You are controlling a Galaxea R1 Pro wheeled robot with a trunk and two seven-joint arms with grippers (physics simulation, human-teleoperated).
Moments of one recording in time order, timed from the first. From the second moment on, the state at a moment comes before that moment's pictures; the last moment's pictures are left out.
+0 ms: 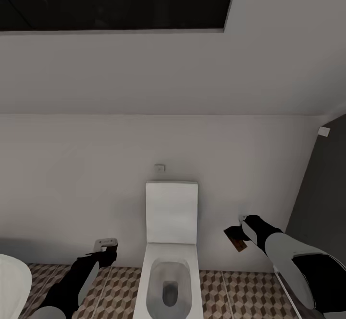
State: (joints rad) left arm -0.47 0.06 0.02 -0.73 0.10 0.44 0.11; right arm -0.98 -0.10 0.15 -0.09 -0.18 0.49 -0.05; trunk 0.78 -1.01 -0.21
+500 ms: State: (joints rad) left arm -0.47 0.06 0.02 -0.73 0.10 0.44 0.11; right arm -0.98 -0.10 0.15 -0.09 -0.18 0.49 -0.05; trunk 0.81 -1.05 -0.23
